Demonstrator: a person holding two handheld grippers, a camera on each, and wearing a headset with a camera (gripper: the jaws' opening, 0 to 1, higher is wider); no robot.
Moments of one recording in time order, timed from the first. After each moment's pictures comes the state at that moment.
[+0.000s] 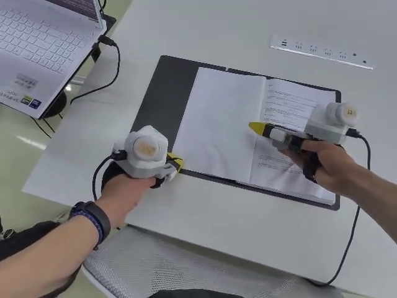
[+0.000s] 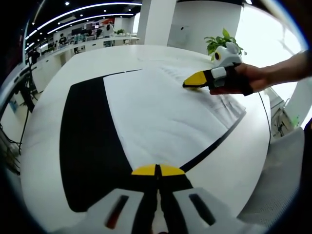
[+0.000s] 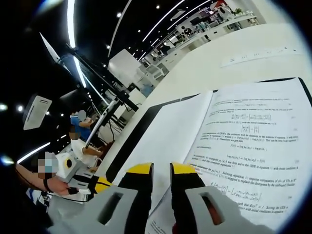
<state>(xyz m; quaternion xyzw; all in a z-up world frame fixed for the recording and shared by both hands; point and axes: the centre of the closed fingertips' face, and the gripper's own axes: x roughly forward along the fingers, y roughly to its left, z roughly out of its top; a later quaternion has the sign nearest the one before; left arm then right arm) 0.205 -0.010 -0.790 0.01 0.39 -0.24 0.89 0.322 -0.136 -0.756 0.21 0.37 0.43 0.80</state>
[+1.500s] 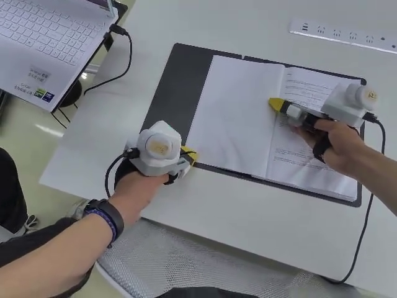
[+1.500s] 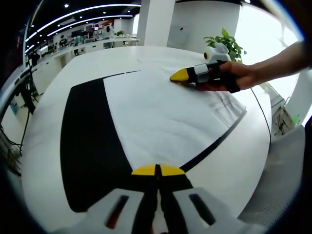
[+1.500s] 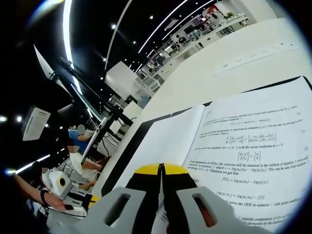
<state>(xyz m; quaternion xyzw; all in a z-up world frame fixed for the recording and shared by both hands) 0.205 -0.011 -0.790 0.01 0.39 -0.24 0.89 0.371 -0.134 -0.767 0.26 0.34 0.40 0.81</state>
